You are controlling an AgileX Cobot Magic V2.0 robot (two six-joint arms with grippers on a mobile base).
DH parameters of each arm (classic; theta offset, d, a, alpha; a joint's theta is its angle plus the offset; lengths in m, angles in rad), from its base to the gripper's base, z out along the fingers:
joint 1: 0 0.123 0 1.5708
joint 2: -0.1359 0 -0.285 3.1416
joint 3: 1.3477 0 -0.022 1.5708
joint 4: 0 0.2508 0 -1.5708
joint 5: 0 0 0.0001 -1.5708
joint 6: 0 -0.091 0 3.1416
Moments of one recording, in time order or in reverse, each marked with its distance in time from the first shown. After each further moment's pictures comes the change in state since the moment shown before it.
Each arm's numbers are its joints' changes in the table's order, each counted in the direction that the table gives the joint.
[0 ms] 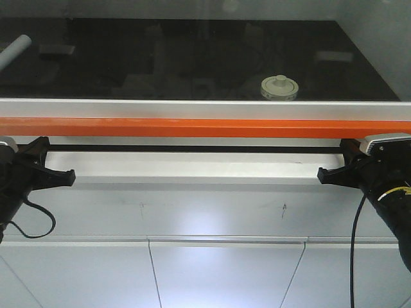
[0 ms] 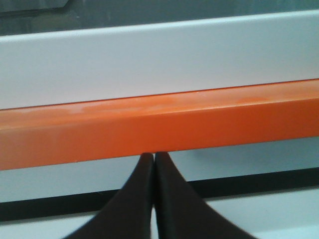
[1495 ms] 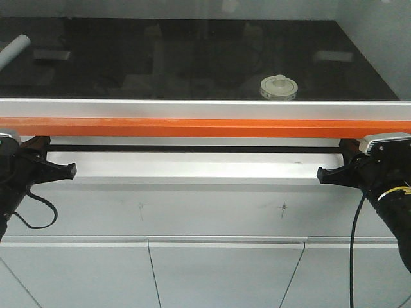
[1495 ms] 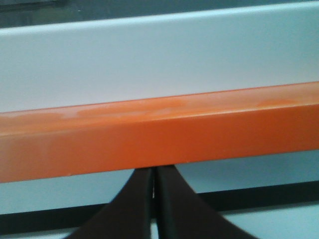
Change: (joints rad) left arm 0.000 -0.020 -0.052 -0.020 0.042 -0.008; right arm 0.000 0.000 0.000 0.000 -0.005 0.000
